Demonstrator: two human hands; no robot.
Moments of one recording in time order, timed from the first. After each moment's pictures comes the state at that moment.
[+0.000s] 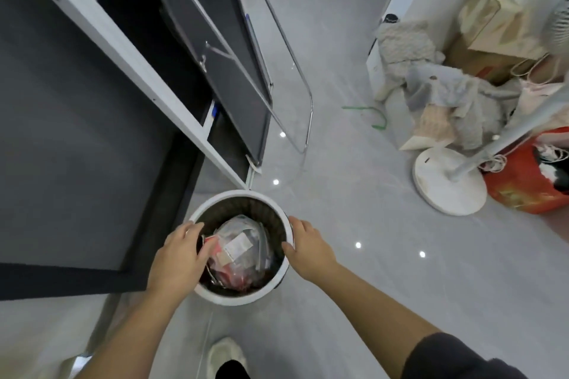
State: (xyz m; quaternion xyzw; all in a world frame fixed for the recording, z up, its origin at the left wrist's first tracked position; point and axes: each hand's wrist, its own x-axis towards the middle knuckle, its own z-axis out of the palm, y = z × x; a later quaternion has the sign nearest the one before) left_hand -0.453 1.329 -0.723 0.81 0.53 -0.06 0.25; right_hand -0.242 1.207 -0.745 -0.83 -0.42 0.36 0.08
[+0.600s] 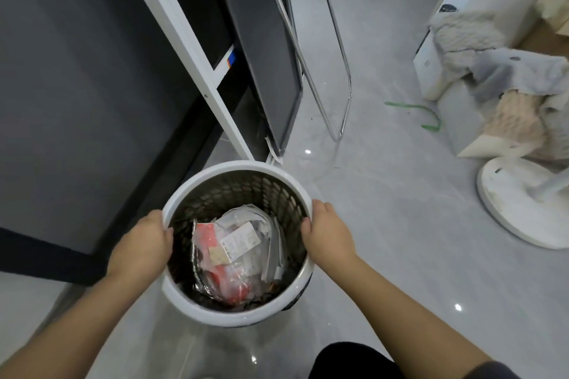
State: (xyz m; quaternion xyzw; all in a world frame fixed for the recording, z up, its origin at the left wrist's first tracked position) left_hand -0.490 1.361 -0.917 0.75 0.64 -0.02 0.15; right_hand -0.224 1.239 -0.927 -0.86 -0.45 0.21 0.15
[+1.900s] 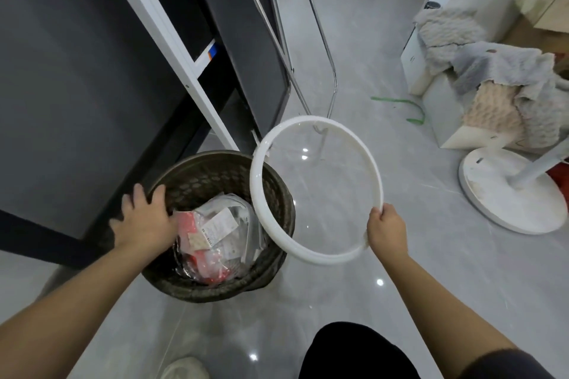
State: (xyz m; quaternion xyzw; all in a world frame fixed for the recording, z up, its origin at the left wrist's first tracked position) left_hand -0.458 1.339 -0.915 0.74 0.65 -0.08 0.14; right_hand -0.110 1.151 -0.961 -0.91 -0.19 0.21 0.31
